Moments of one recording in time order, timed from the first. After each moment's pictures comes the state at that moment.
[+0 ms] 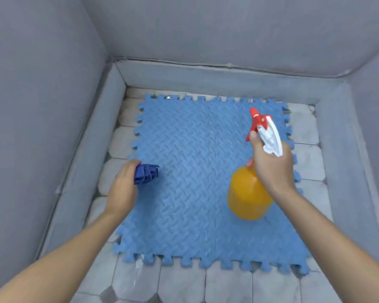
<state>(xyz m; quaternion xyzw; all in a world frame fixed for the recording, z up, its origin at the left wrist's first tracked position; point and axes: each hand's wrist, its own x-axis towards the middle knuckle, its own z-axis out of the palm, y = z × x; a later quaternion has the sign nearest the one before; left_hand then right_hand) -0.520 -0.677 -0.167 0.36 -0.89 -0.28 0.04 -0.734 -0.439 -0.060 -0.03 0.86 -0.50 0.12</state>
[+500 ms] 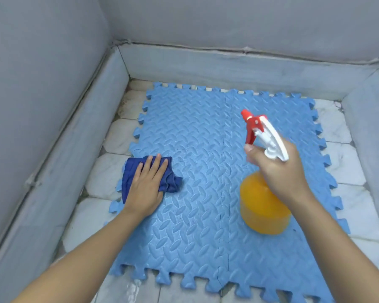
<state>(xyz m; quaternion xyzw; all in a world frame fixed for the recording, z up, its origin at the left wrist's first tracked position) -0.534 -0.670 -0.298 0.20 -0.97 -0.11 -0.05 -0.704 -0.441 -0.141 -0.18 0.82 -0.53 0.14</state>
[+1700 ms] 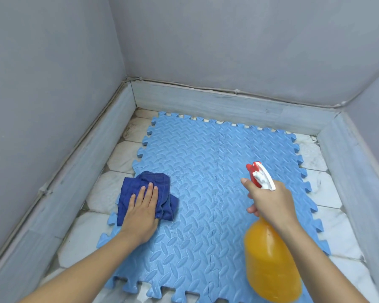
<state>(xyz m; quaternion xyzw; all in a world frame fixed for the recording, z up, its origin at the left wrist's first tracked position) -0.508 -0.649 -0.291 0.27 -0.95 -0.12 -0.07 -0.682 -0.422 -0.139 -0.06 0.91 -0.38 0.16</state>
